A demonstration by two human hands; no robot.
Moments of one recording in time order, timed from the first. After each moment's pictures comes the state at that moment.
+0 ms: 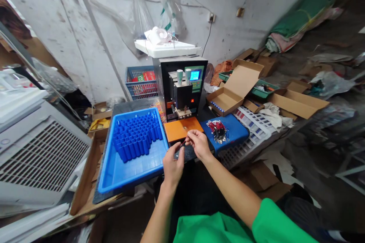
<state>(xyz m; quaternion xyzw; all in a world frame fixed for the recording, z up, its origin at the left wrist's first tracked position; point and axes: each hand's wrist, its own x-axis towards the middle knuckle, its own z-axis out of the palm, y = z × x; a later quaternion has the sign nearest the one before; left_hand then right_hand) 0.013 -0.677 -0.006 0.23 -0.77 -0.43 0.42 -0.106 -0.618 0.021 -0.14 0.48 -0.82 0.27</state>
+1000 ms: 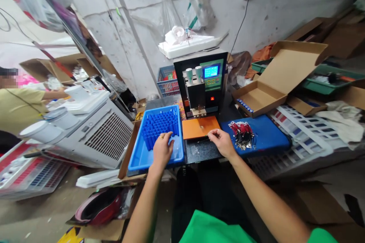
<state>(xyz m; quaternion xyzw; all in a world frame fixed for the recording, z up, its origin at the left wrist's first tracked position) 0.047 -0.749 0.027 0.33 -0.89 -0.15 0.28 -0.157 -0.578 0.011 -0.32 0.60 -0.71 0.19</state>
